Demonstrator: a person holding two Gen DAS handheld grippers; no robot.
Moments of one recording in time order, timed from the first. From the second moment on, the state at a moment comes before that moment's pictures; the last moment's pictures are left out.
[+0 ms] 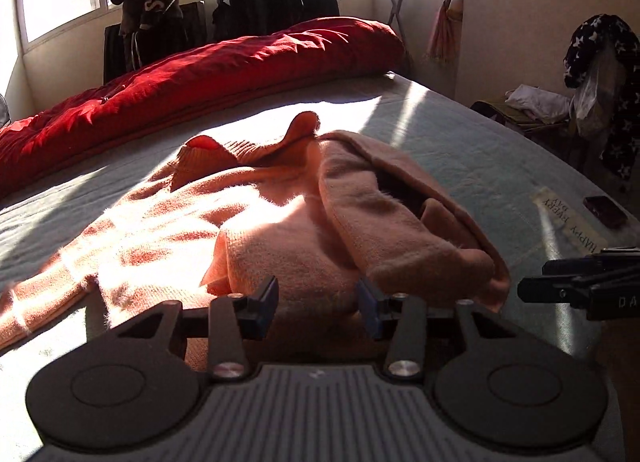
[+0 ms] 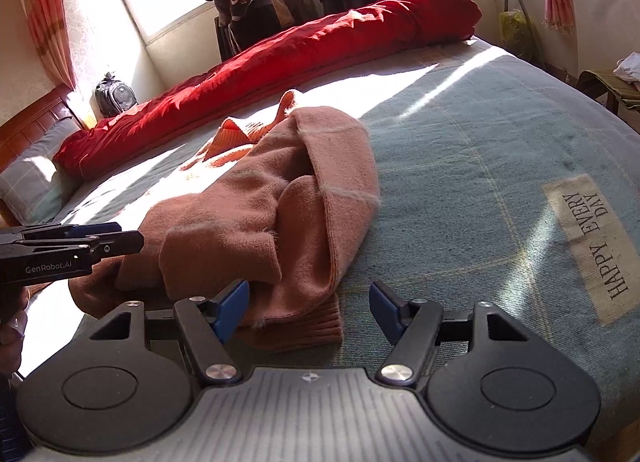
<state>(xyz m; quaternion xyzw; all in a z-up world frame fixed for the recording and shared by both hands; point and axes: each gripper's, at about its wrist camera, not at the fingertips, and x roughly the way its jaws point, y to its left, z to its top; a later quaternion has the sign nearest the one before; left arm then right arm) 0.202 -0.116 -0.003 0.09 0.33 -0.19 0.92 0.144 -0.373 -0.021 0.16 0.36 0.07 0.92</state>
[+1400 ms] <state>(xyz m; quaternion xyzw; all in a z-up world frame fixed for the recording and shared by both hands) 0.193 -0.113 -0.014 0.07 0.33 -0.17 0.93 0.195 -0.415 -0.035 0.18 0.34 0.02 0.92</state>
